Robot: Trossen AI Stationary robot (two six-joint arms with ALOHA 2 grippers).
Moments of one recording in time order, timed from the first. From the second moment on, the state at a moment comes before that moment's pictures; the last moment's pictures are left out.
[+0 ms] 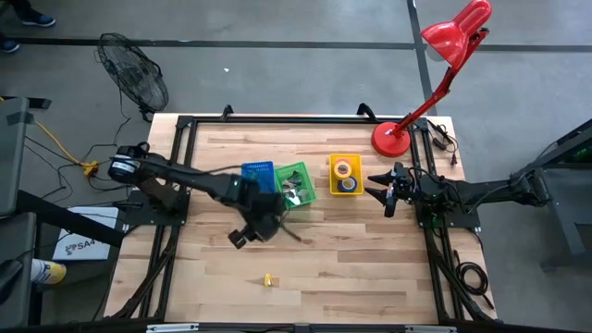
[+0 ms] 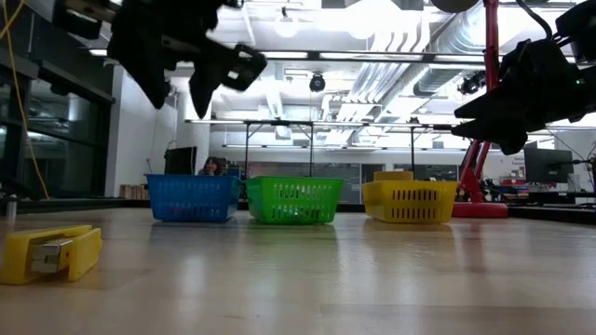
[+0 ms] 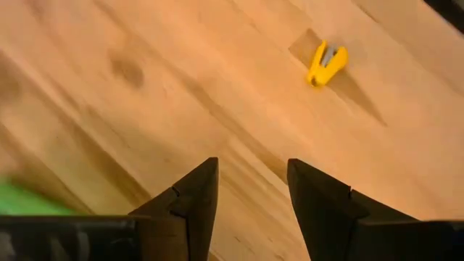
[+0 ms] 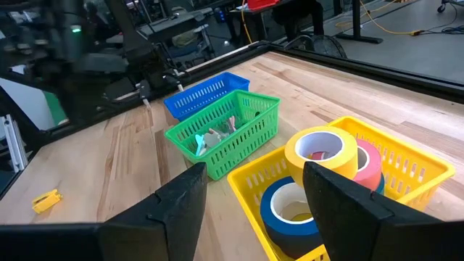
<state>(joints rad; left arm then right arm) -0.16 1.60 1.20 -0.75 0.31 0.58 0.03 0.27 0.01 0.07 0.30 0.38</state>
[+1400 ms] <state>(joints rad) -0.51 1.79 1.20 -0.40 0.18 0.83 0.03 0.27 0.01 0.07 0.30 0.38</state>
